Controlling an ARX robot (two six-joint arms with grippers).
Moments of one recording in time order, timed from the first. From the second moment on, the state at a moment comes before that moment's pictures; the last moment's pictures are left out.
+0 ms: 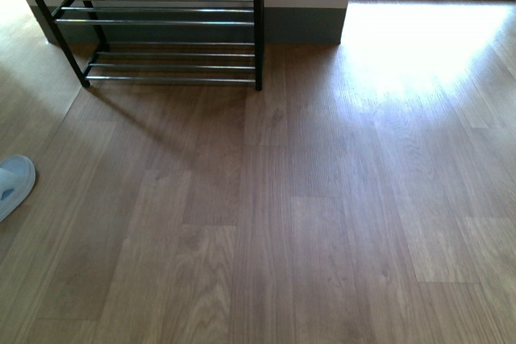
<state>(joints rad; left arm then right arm) 0.00 0.02 0.01 0.00 0.00 -0.01 0.00 0.00 0.02 0.00 0.00 0.00</state>
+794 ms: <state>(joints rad) 0.00 0.02 0.01 0.00 0.00 -0.01 0.00 0.00 0.02 0.00 0.00 0.00</state>
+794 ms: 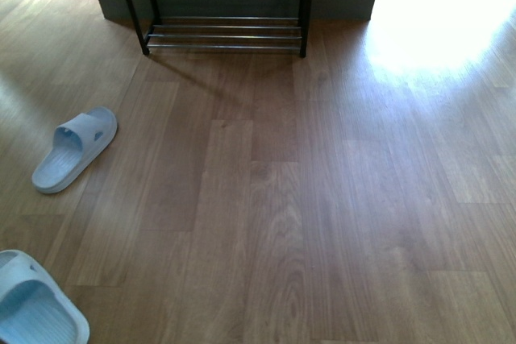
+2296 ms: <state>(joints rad) 0.00 0.02 0.01 0.00 0.00 0.00 0.00 0.00 0.02 0.00 0.00 0.00</state>
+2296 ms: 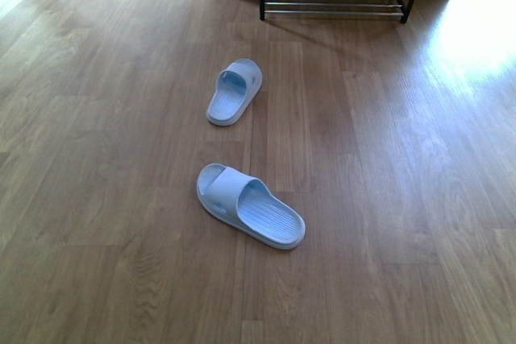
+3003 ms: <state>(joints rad) 0.00 0.02 0.01 0.00 0.00 0.00 0.00 0.00 0.02 0.00 0.00 0.00</state>
